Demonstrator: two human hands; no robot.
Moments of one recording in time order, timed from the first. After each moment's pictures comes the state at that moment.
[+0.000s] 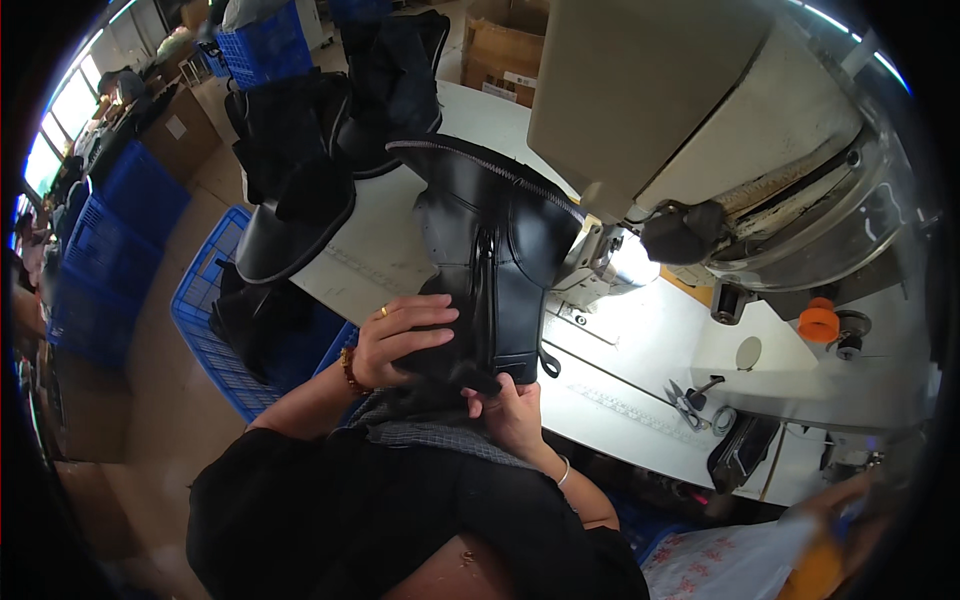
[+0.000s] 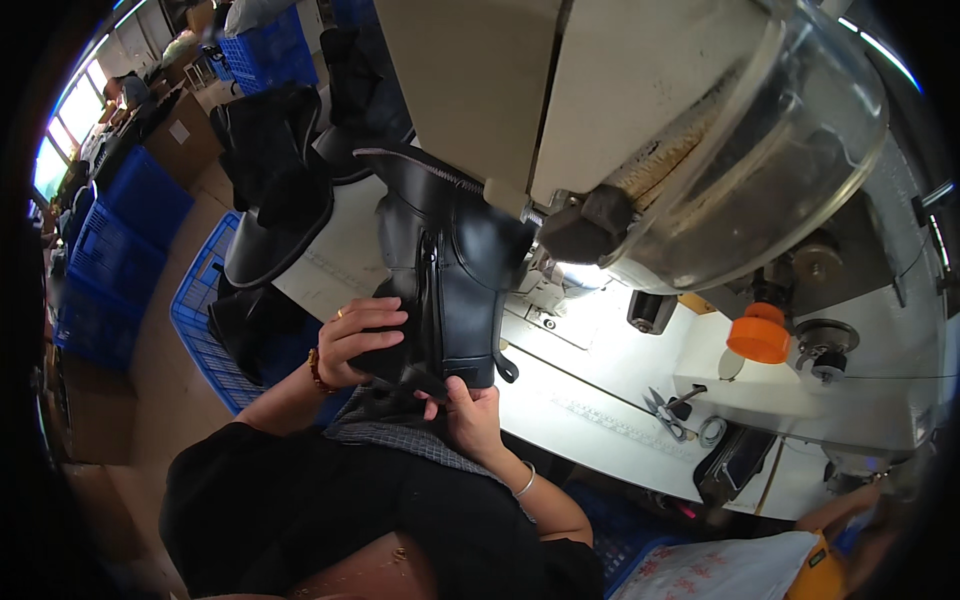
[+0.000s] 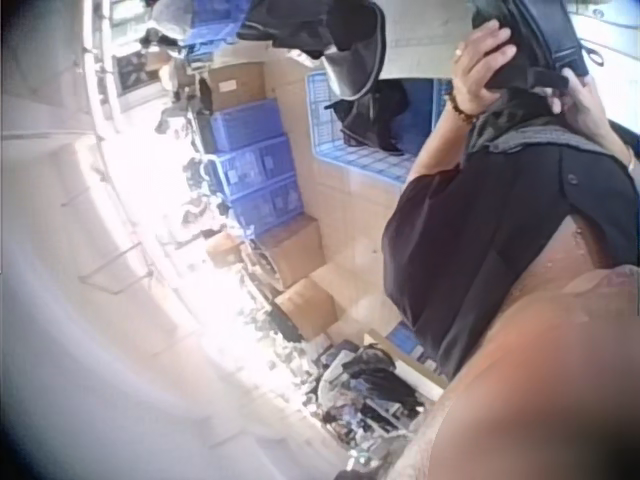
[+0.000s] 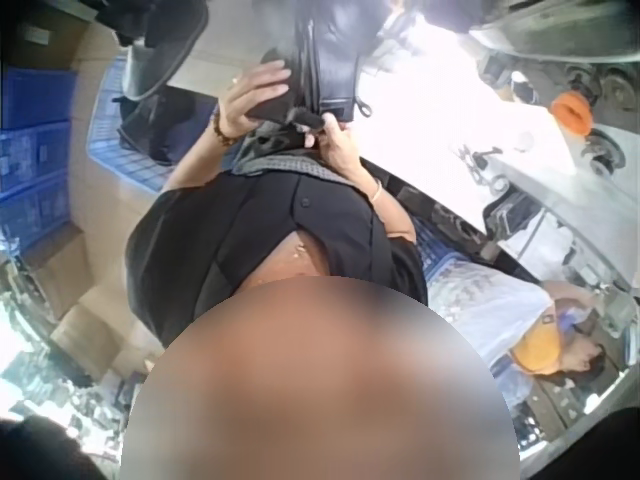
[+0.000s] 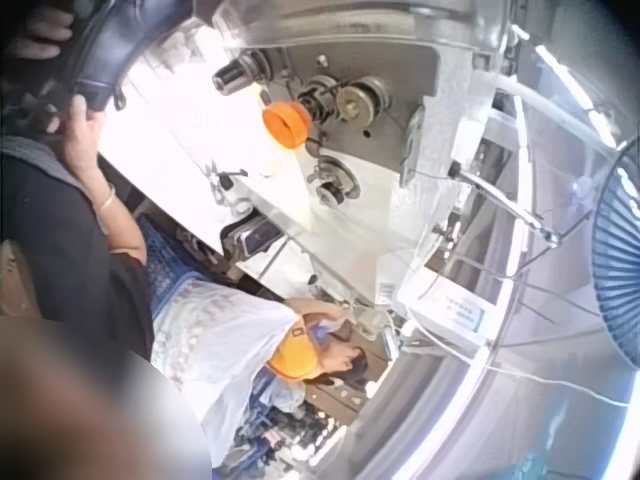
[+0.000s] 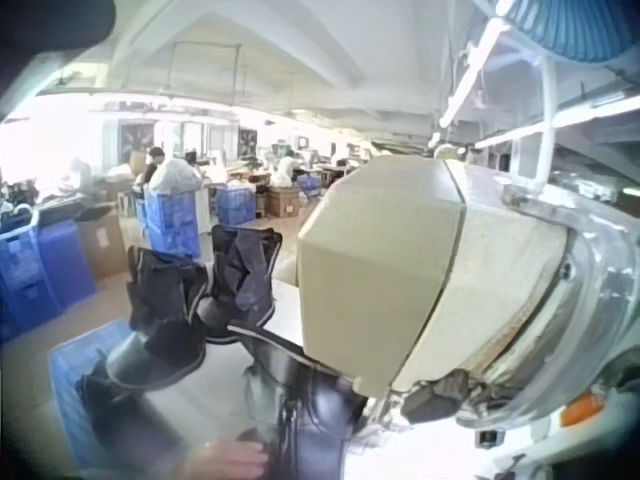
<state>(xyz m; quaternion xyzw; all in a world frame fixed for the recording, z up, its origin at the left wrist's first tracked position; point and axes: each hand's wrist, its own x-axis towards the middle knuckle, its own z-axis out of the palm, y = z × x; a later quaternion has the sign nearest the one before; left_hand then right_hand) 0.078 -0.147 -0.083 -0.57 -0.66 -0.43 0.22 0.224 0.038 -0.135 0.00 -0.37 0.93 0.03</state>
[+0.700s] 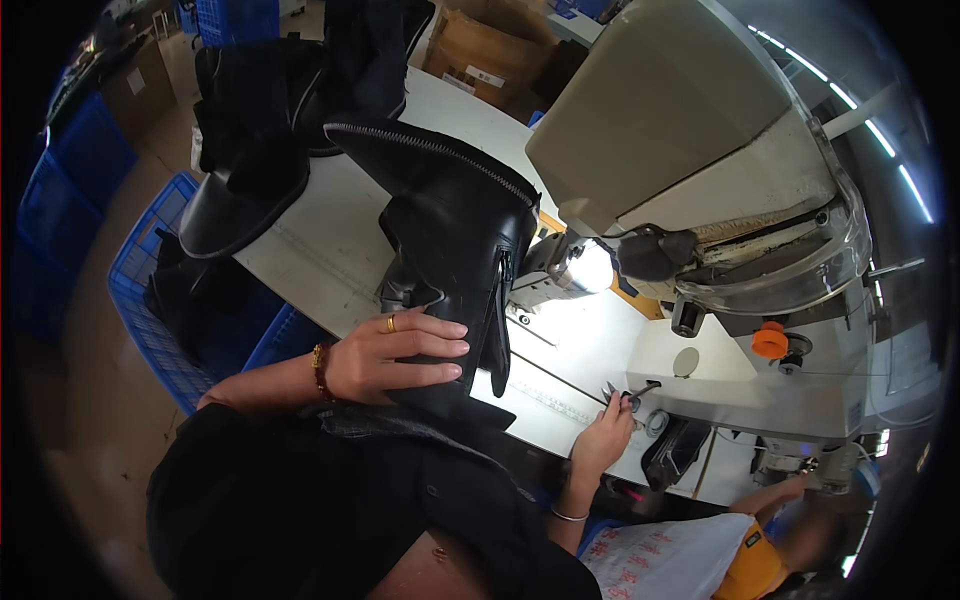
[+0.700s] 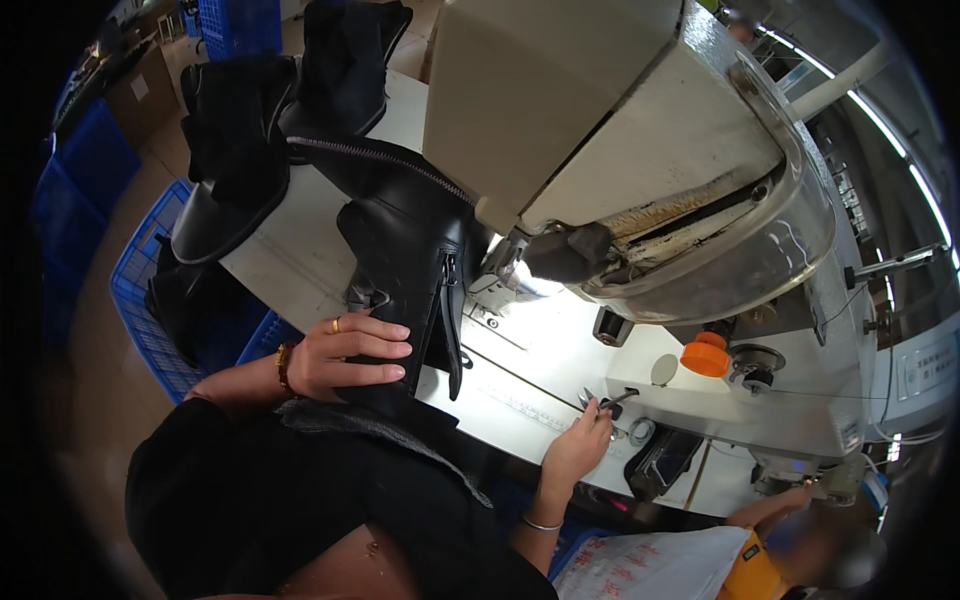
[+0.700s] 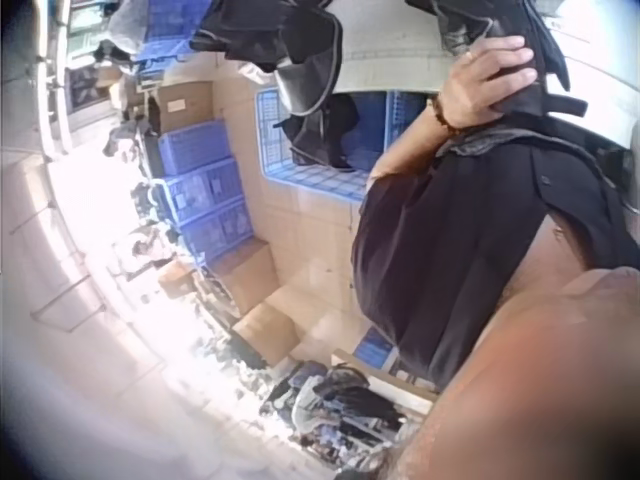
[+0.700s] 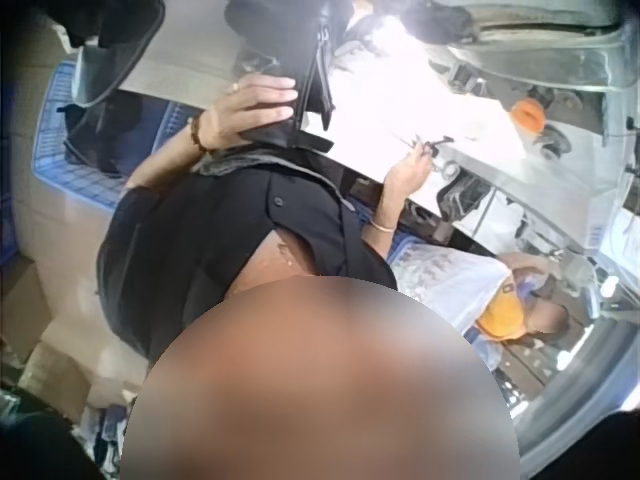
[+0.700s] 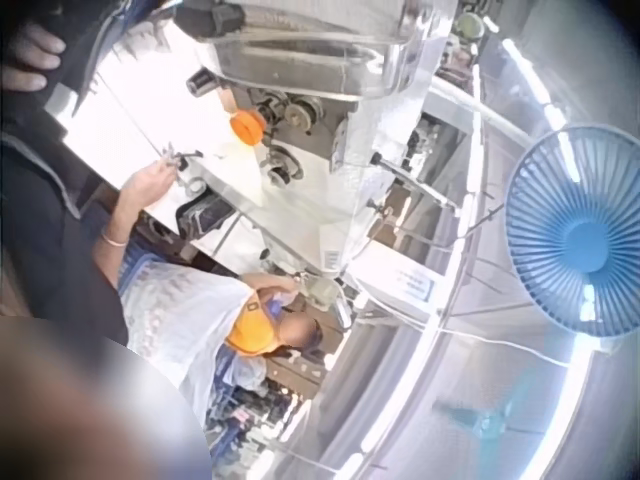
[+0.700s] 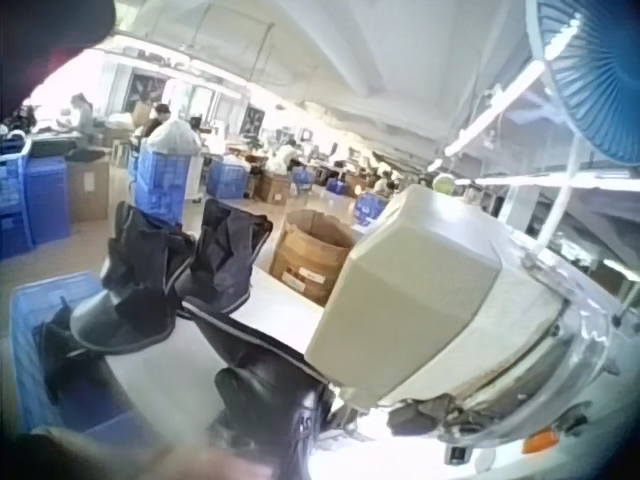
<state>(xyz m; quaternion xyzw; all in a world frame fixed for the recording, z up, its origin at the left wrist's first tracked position) 0.100 -0.113 -0.052 -0.65 -0.59 -0.46 0.16 0.336 0.212 -0.135 -0.35 -0.91 -0.07 0.20</state>
